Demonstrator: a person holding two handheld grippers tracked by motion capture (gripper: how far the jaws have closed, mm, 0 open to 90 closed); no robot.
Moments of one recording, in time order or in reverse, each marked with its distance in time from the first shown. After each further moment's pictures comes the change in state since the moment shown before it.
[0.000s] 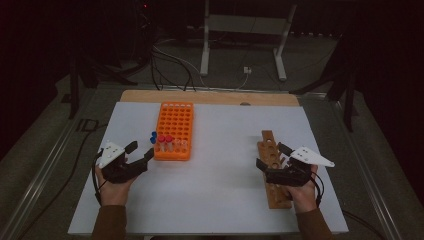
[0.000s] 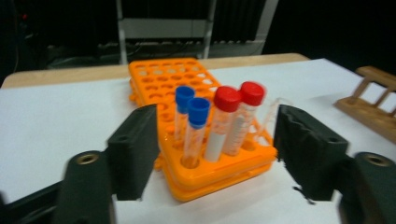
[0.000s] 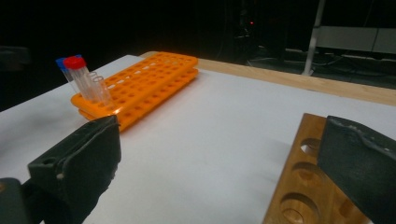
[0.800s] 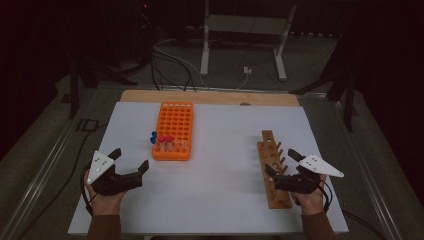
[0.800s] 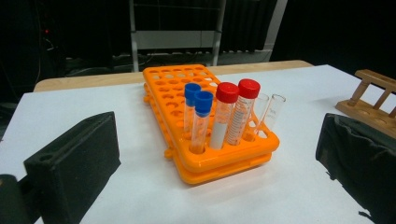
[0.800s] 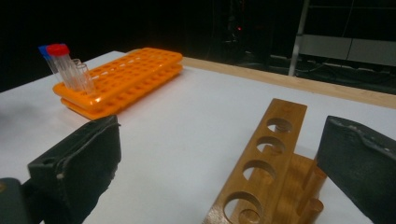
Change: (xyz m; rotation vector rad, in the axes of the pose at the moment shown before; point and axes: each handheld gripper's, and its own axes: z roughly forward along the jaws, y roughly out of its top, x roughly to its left) left arm -0.005 -0.009 -0.030 -0.039 0.056 0.010; right arm -0.012 -0.019 -0.019 -0.024 -0.049 -0.038
